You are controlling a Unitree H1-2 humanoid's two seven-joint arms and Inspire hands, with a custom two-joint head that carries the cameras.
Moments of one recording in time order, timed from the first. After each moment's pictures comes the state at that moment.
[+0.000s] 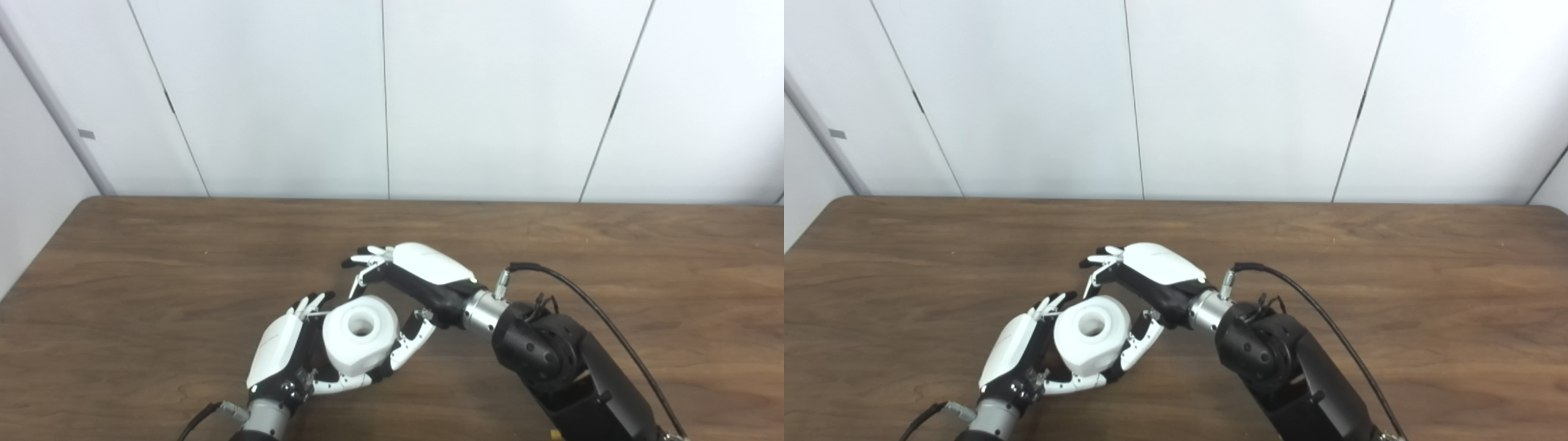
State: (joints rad) left arm 0.04 0.13 -0.20 -0.29 0.67 0.30 -0.05; right arm -0.52 -0.16 0.52 -0.12 -0.62 0.15 0.50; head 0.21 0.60
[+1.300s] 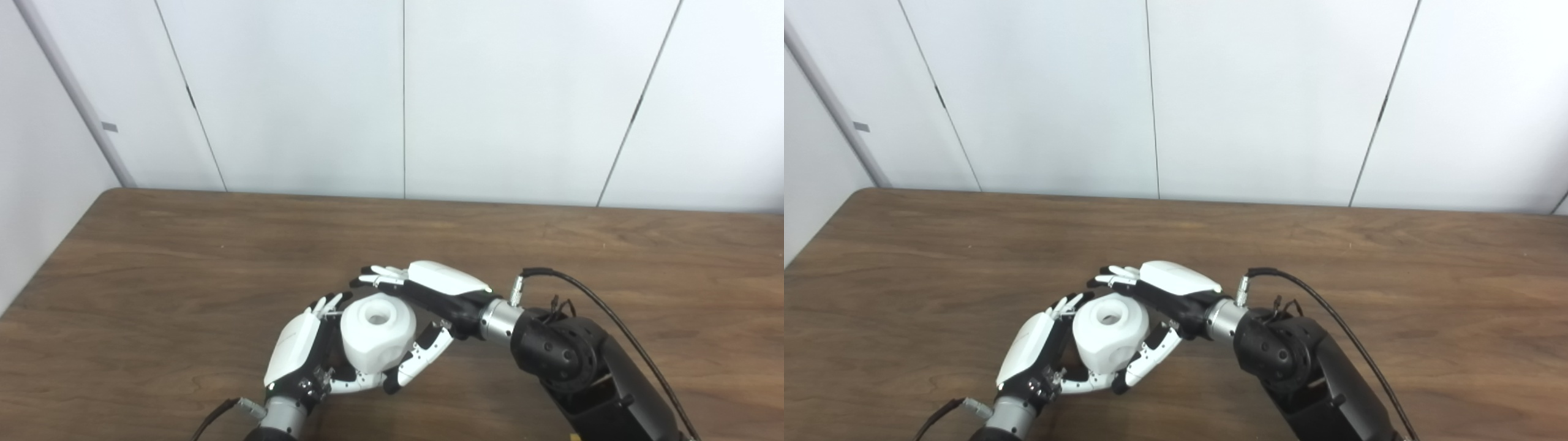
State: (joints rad) left arm 0.05 0.12 -0.23 -0.31 0.67 0.34 -0.05; right arm -0.53 -0.18 0.53 -0.13 -0.58 0.22 0.63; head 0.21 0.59
